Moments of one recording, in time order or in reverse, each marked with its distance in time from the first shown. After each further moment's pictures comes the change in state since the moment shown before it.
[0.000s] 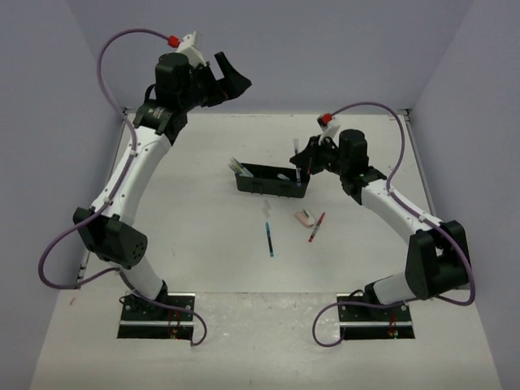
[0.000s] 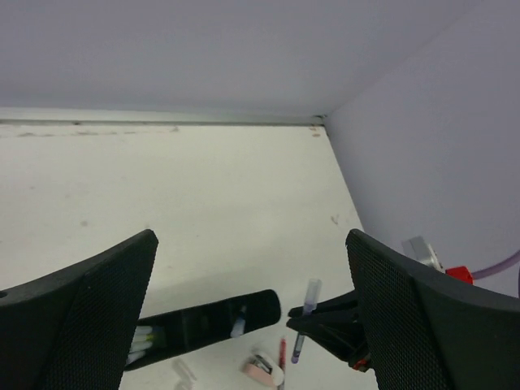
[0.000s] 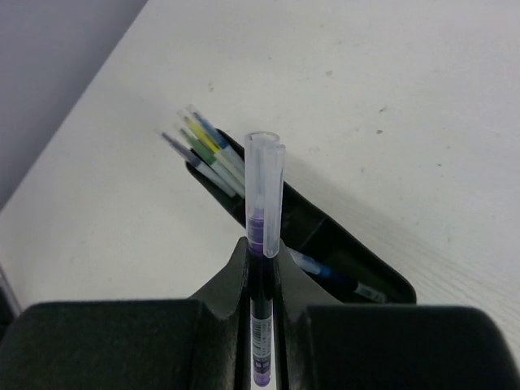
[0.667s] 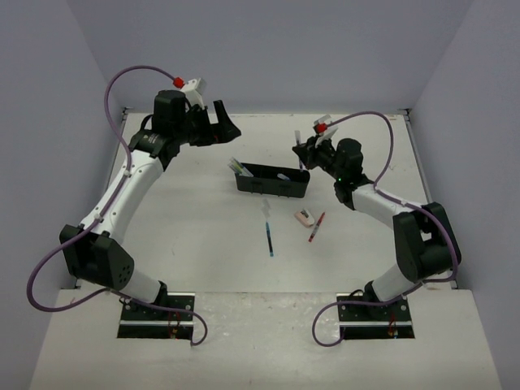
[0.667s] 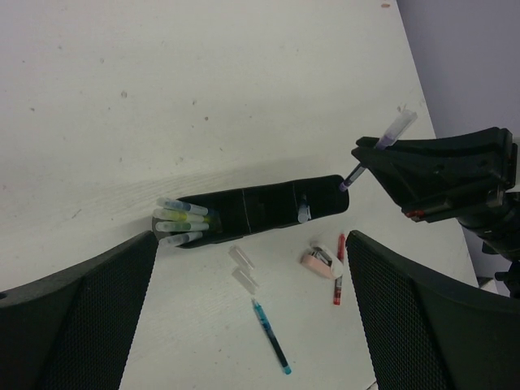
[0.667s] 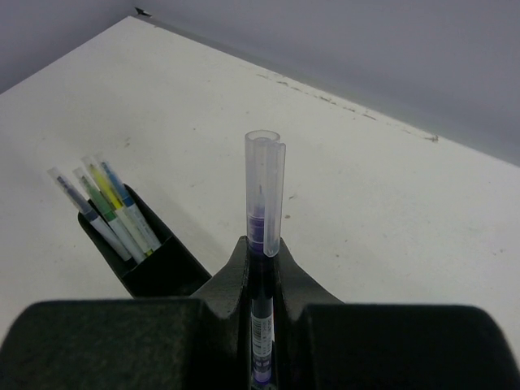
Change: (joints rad) left arm 0.058 -0.212 -0.407 -0.087 0.081 0.163; right arm 0.000 0.116 -0.153 0.513 0.127 -0.247
